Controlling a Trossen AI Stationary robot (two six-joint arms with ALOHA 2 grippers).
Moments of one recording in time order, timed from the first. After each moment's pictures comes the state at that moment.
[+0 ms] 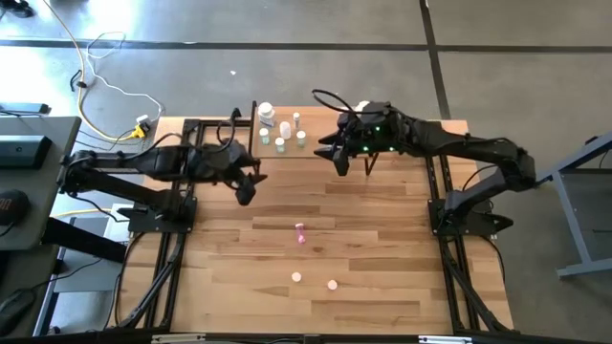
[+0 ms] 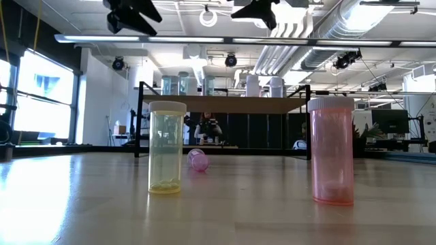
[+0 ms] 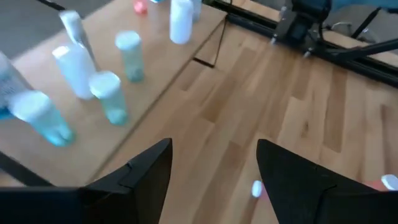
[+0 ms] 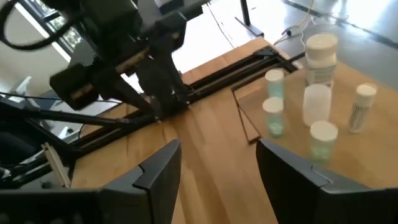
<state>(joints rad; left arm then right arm) 0.13 1.01 1.00 -0.62 -0.30 -0.36 -0.23 1.41 1.39 -0.37 -0.11 0.32</state>
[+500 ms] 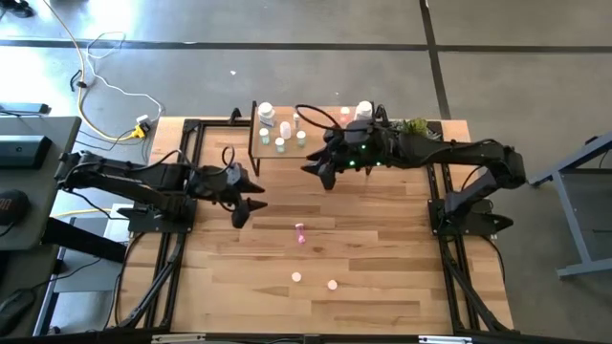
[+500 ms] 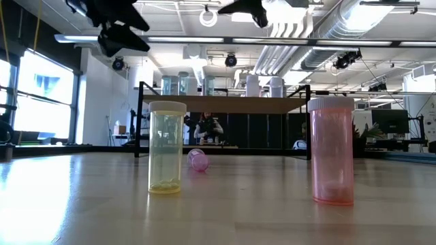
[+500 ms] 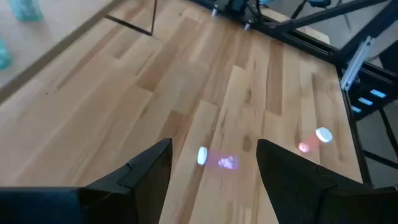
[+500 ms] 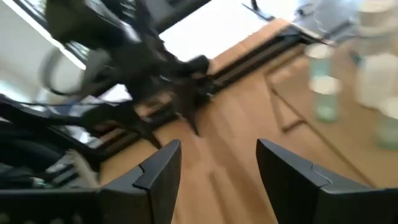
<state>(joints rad) 0.03 0.93 0.72 -0.36 -0.16 -0.44 -0.09 1.50 1.44 -0.34 -0.03 0.48</state>
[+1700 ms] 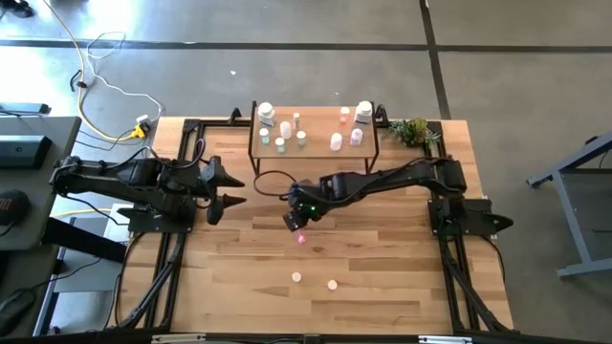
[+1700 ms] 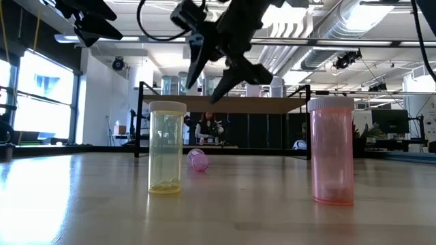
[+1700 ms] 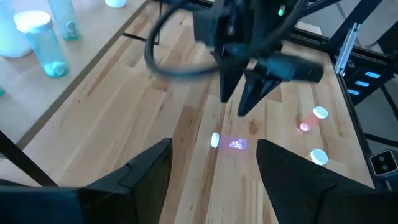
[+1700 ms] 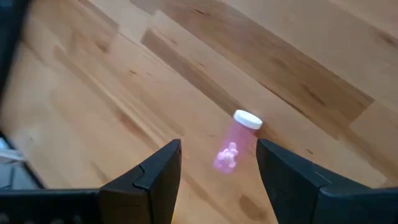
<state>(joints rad) 0.02 0.67 0.72 -0.59 -0.16 -0.32 0.07 2.00 1.65 -0.71 -0.03 1.04</state>
